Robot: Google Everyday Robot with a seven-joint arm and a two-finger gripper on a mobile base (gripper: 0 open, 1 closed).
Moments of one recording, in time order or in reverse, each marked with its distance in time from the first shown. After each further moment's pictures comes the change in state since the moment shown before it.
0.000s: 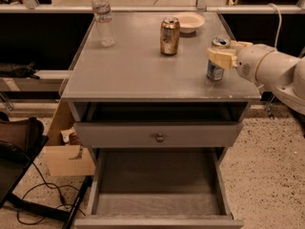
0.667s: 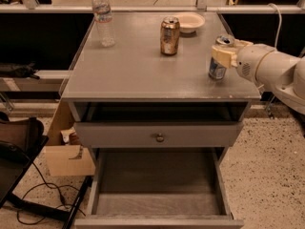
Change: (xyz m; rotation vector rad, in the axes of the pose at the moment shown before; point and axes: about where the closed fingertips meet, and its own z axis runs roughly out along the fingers) arm 0.000 0.000 0.000 0.000 0.000 0.000
